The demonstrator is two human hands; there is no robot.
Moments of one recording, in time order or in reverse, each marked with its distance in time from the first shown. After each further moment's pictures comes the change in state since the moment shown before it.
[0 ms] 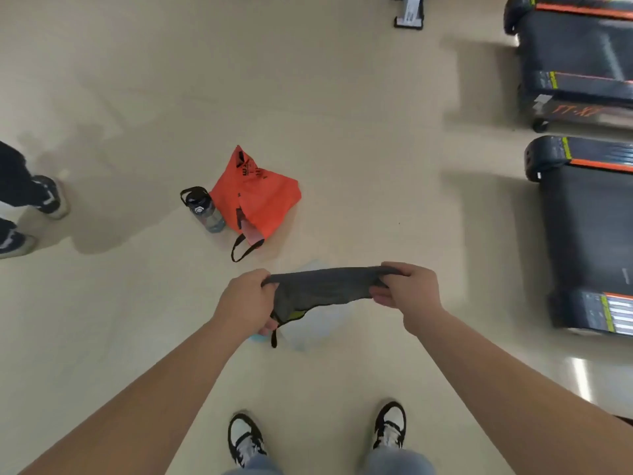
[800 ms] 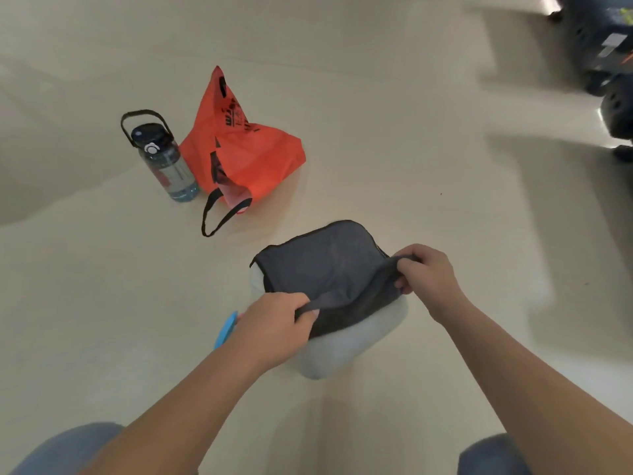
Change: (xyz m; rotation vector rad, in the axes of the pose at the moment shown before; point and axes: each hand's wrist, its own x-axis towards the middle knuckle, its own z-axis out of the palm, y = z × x) left_hand 0.227 -0.238 0.233 0.283 -0.033 0.357; right_hand 0.268 0.268 0.117 -0.277 -0.044 -0.323
